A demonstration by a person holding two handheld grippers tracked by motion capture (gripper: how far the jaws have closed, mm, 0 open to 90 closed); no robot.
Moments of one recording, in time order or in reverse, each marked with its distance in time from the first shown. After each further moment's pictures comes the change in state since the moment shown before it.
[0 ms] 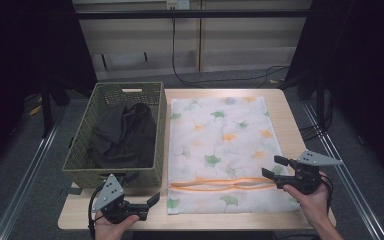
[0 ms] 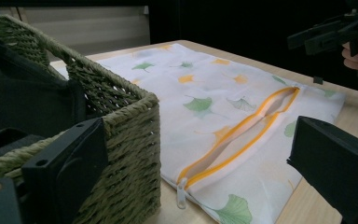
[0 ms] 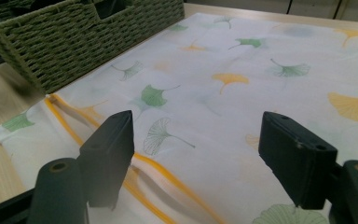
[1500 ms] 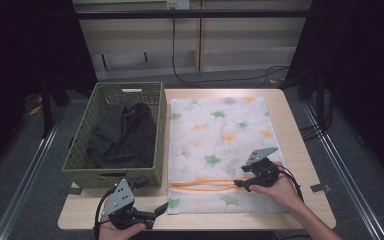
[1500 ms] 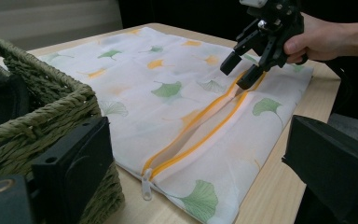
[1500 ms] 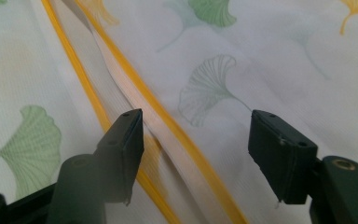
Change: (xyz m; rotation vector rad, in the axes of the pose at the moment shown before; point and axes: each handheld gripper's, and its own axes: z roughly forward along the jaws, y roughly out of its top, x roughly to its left) left arm -0.017 0.001 0.007 0.060 -0.098 0.040; right arm 0.024 0.000 0.095 0.456 0.137 -0.227
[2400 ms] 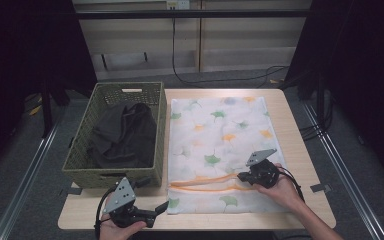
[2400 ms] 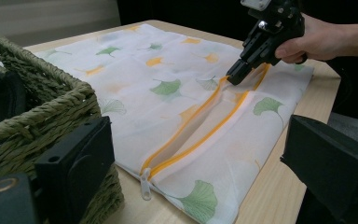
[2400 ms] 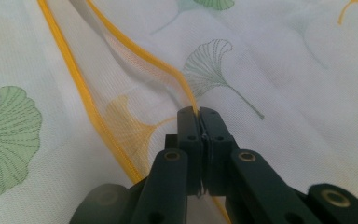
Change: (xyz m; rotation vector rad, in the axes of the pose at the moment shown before) left arm 0.001 0.000 0.003 0.015 -0.008 -0.008; right arm 0.001 -0.001 0.002 0.019 -0.021 -0.029
